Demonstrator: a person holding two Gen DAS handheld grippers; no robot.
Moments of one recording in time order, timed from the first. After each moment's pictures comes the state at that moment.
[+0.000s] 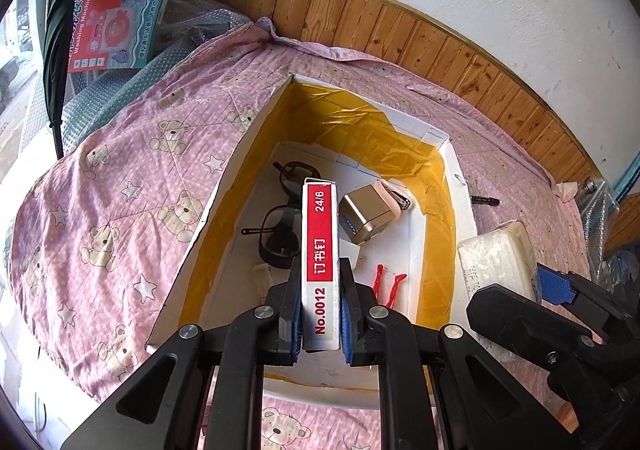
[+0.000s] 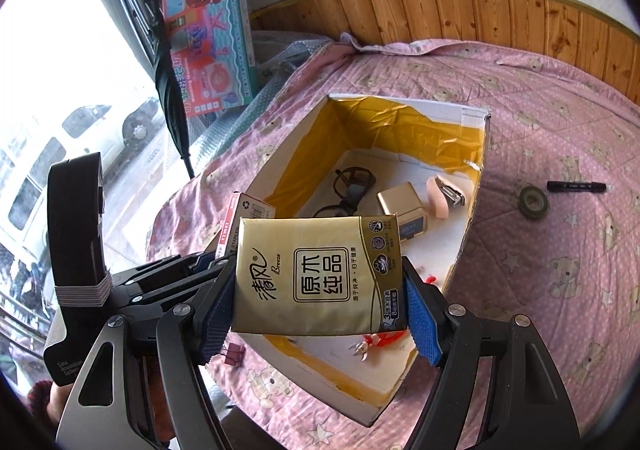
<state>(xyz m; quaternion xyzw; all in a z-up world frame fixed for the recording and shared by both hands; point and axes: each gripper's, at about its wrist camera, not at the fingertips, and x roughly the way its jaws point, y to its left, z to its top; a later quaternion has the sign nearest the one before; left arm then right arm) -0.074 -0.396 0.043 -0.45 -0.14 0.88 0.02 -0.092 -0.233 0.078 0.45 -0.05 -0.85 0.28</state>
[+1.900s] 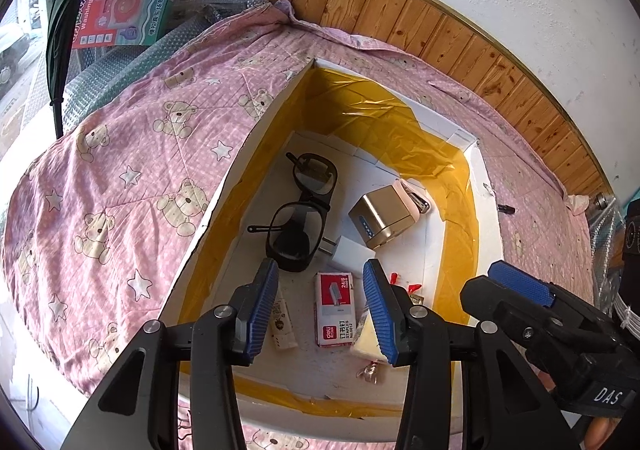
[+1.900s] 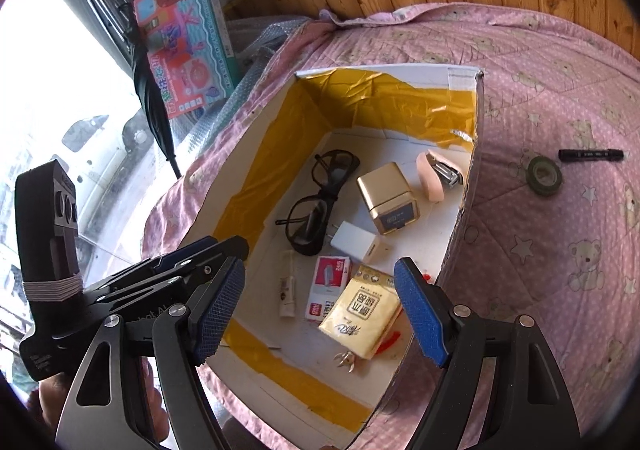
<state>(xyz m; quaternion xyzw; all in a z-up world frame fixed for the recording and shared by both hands) -0.094 -0.402 0.031 -0.47 -0.16 0.87 0.00 -0.126 -0.217 0.041 0.49 -0.10 -0.82 0.28</state>
